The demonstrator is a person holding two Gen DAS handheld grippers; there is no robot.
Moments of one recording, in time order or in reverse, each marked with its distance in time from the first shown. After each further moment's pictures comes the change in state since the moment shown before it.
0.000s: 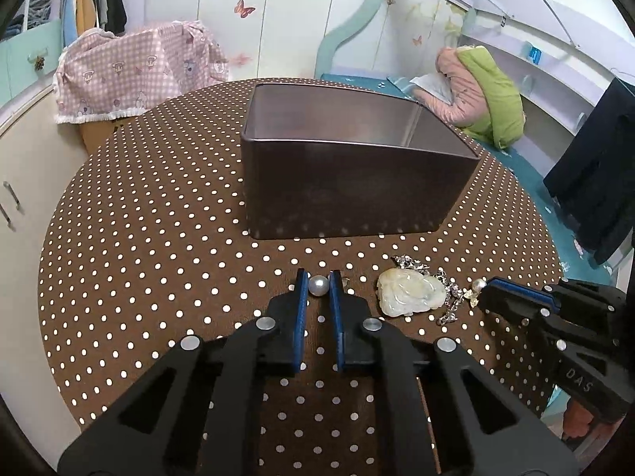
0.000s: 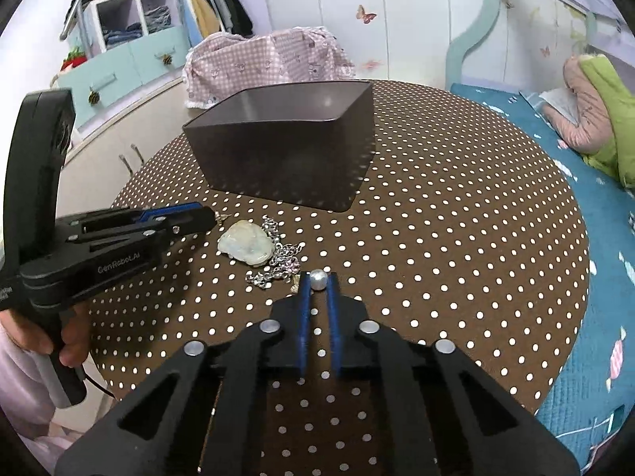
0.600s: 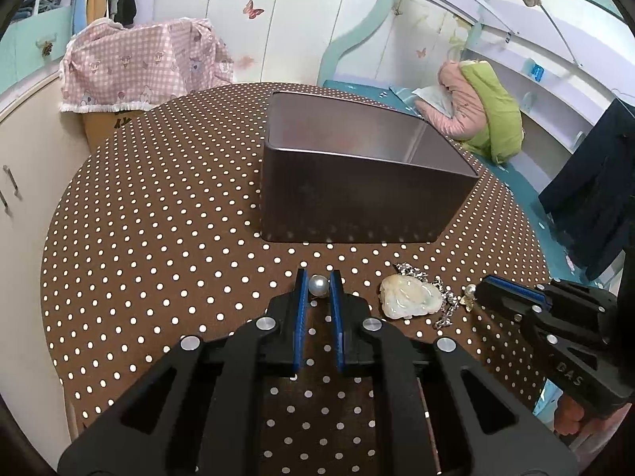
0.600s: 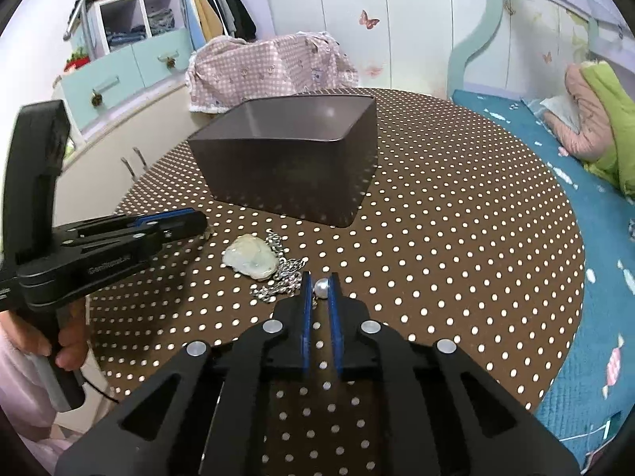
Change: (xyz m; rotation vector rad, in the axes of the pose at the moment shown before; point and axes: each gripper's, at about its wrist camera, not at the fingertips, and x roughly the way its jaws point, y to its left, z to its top) left arm -0.012 0.012 0.001 -0.056 -0.018 -0.020; right arm 0.002 0.002 0.010 -0.042 -0.003 -0.015
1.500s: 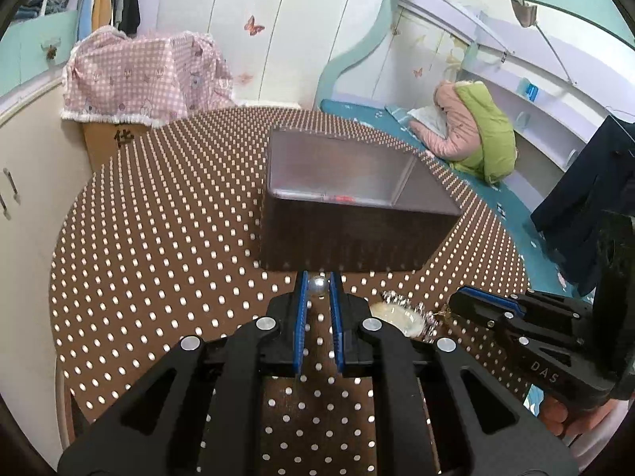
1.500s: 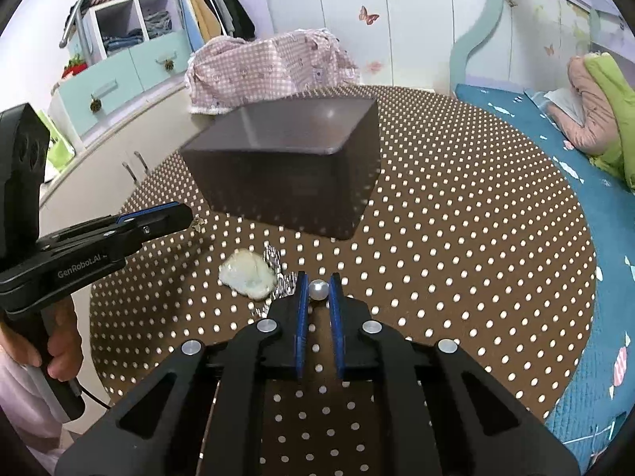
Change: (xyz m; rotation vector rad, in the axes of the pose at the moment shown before) left arm -0.022 0.005 0.019 -0.013 -0.083 -0.030; right arm -0.002 -0.008 0.013 0.039 -0.017 0.047
